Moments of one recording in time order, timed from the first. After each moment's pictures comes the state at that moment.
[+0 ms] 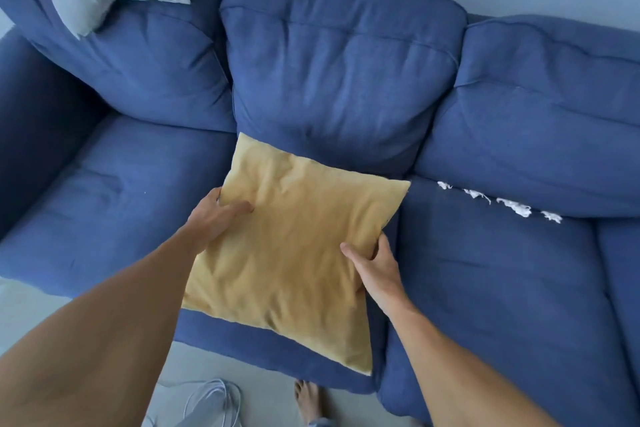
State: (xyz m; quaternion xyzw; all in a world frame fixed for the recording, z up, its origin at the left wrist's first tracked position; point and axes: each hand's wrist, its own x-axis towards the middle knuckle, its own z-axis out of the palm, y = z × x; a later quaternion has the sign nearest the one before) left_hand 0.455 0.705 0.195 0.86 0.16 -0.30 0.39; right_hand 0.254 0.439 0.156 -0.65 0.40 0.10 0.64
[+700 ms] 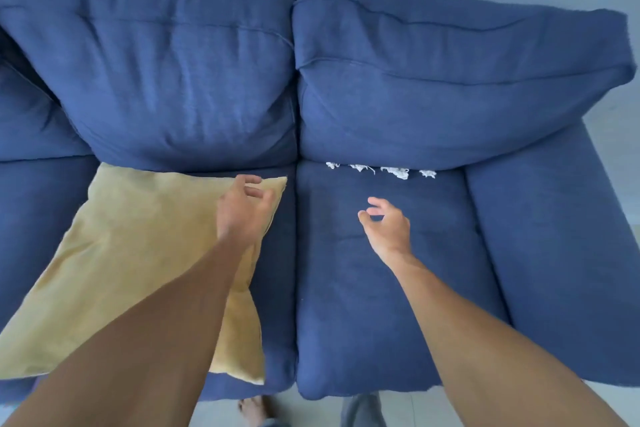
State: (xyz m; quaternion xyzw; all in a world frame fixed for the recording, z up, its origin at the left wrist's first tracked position) left_hand 0.357 0.410 0.168 0.90 -0.04 -0.20 0.40; right_hand 0.182 0.208 0.157 -0.72 0.51 -0.01 0.47
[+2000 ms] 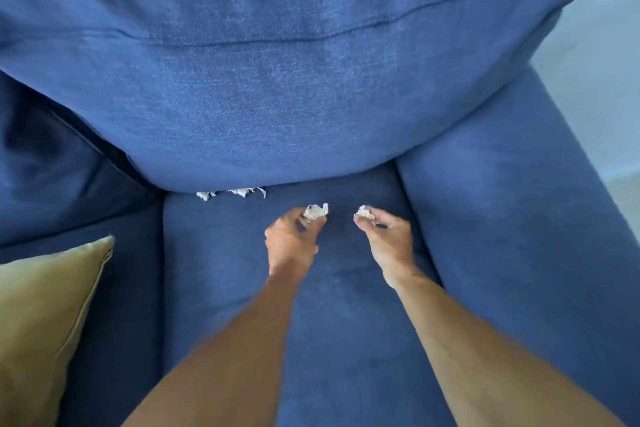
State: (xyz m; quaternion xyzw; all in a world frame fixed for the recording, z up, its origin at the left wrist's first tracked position) left_hand 0.221 0.063 -0.013 0.86 -0.08 -0.33 0.38; right_hand 0.096 -0.052 -0.016 -0.55 0.59 -0.14 0.58
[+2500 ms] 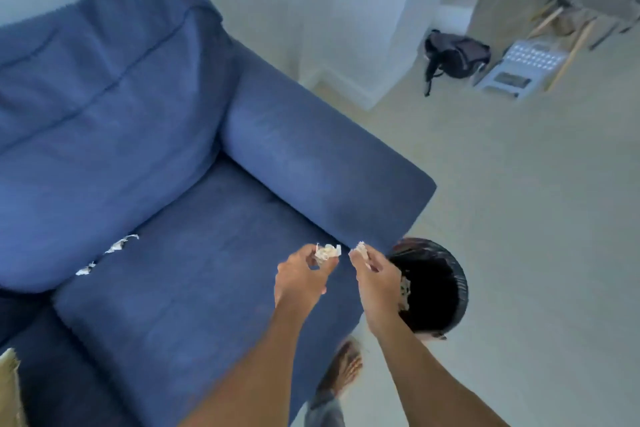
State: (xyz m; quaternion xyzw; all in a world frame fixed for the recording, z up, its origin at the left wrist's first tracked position) left_hand -0.031 0.132 0.123 0.75 -0.40 -0.49 0.21; right_hand -0.174 0.133 0.125 -0.27 0.75 -0.37 0.47
